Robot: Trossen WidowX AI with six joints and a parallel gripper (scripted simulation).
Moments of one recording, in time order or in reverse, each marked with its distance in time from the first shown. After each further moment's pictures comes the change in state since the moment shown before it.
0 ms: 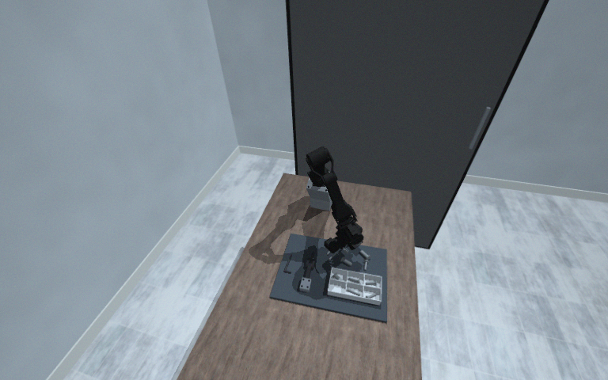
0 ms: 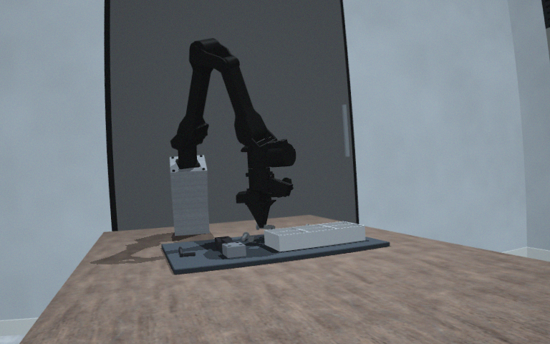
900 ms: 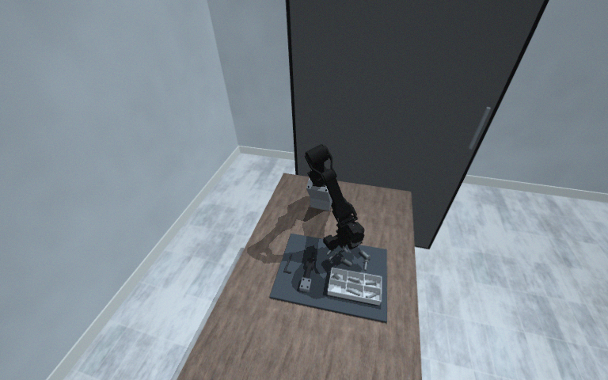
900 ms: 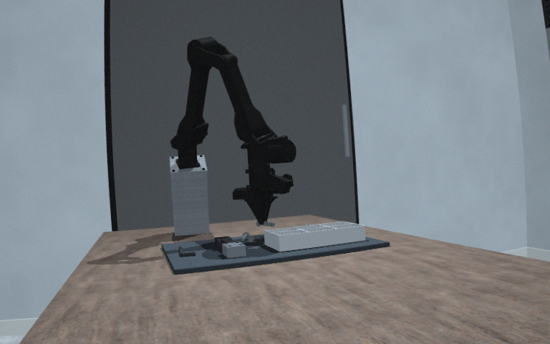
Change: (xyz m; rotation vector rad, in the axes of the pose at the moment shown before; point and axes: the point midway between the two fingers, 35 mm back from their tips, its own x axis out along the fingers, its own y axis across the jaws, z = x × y) arm -0.009 0.001 0.001 0.147 -0.004 0.003
